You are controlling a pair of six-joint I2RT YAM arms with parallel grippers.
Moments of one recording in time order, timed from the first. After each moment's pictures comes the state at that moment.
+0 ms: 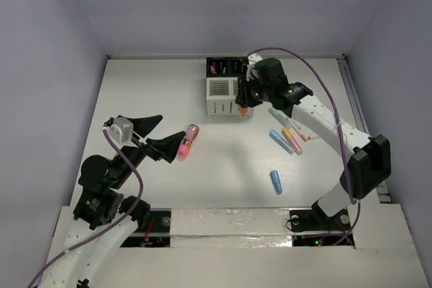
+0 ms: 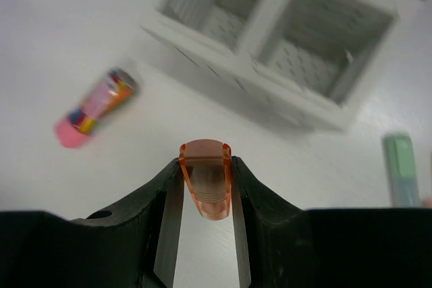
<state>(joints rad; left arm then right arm) -0.48 0.31 0.66 -0.11 0.21 -0.29 0.56 1.57 1.40 -0.54 -0.05 0.18</state>
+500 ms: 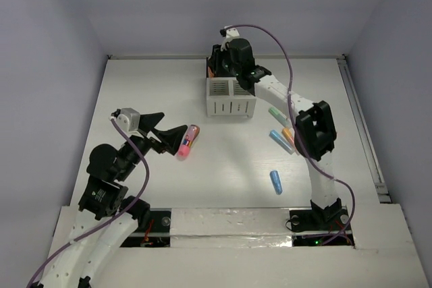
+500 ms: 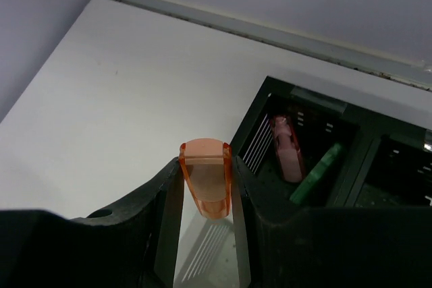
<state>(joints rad) -0.44 0.40 0.66 -0.11 0.19 -0.32 0.57 2.11 1.88 -0.02 -0.06 0.26</state>
